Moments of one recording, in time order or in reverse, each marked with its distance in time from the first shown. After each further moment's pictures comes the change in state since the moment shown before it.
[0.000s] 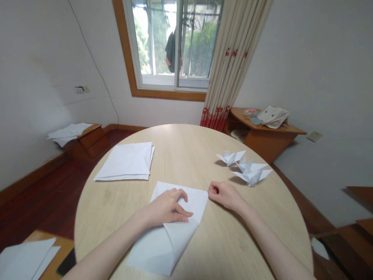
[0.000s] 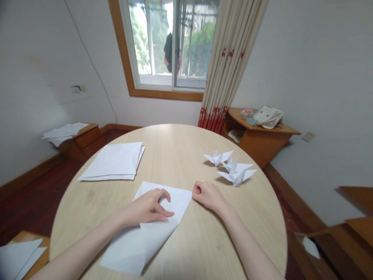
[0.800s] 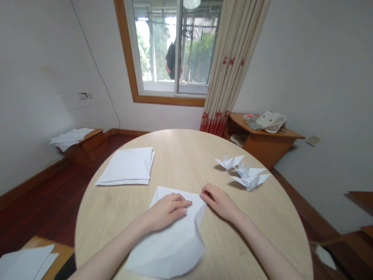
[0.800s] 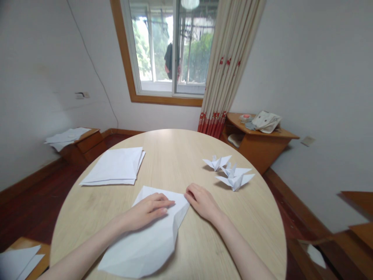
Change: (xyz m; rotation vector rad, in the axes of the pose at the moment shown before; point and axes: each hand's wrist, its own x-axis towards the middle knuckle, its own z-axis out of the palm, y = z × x) left_hand -0.004 0.010 -0.002 -0.130 0.078 -0.110; right_hand -0.006 -0.011 0.010 0.148 0.123 -0.243
